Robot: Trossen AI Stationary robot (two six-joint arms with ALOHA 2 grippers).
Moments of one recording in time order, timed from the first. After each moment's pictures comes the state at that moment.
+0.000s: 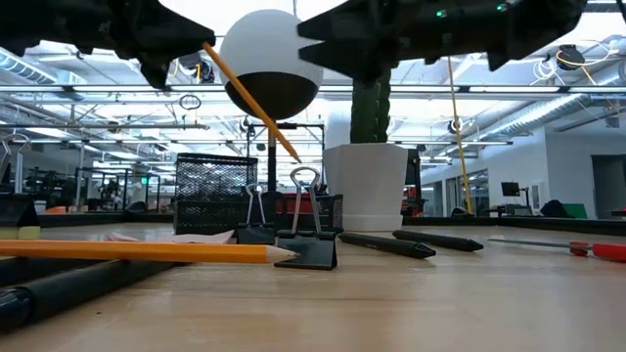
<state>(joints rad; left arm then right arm) -0.28 0.92 0.33 0.54 -0.38 -0.15 0.17 1.60 0.73 0.79 0.13 0.01</state>
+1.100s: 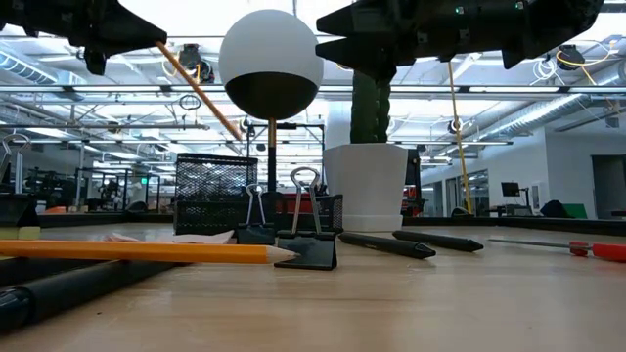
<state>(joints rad) -0.45 0.47 0.33 0.10 -0.88 -0.17 0.17 1.53 0.67 0.79 0.13 0.04</state>
